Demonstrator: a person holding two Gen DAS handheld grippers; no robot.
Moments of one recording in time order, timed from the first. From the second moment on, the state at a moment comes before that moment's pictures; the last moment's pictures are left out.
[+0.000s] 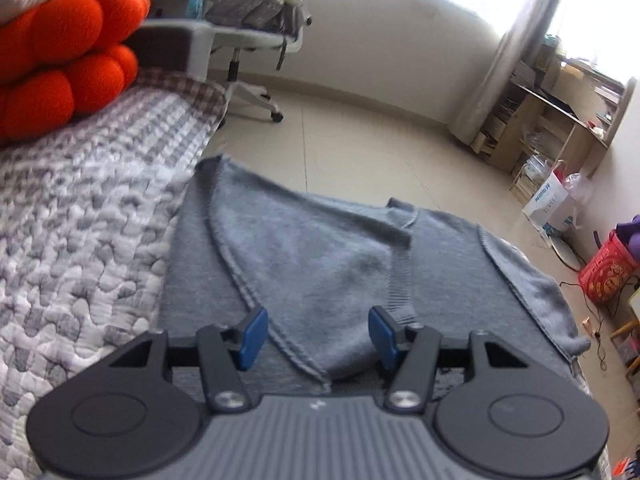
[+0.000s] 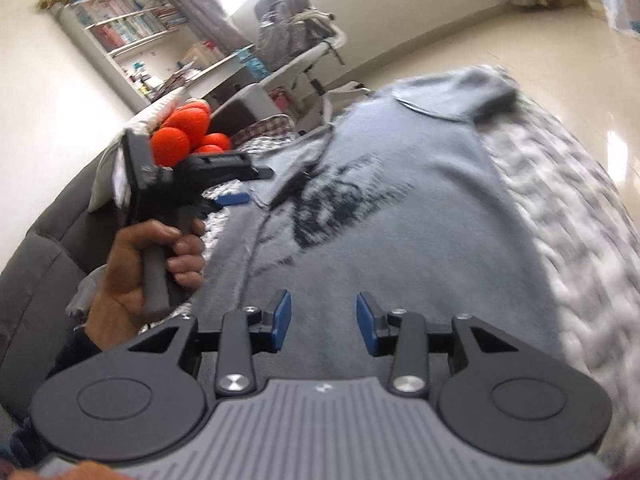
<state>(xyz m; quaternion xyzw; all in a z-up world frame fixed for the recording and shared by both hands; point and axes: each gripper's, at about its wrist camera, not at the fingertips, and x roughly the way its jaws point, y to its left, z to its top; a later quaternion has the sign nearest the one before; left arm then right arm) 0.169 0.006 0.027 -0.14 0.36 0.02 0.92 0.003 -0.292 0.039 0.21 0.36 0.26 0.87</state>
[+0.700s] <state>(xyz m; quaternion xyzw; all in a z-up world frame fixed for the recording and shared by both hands) 0.171 0.033 0.014 -0.15 0.35 -0.02 0.92 0.210 -0.181 0.009 0.10 0.36 0.33 0.87</state>
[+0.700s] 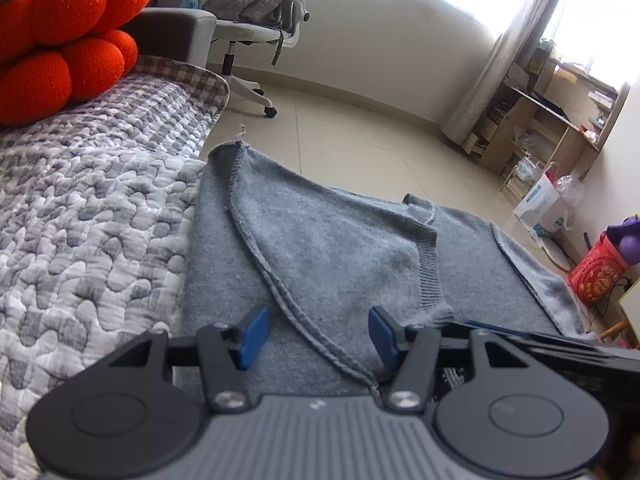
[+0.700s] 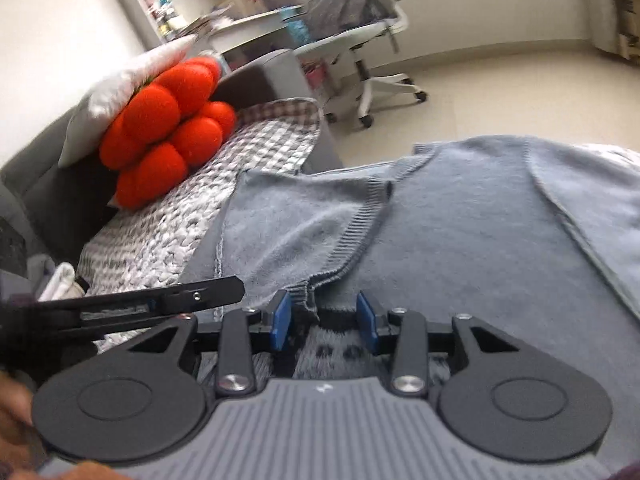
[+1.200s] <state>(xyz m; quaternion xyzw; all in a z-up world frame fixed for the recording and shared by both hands) 0.172 0.033 0.012 -0.15 0.35 -0.02 0.93 0.217 -0.169 0.013 0.12 0.40 0.37 0.83</state>
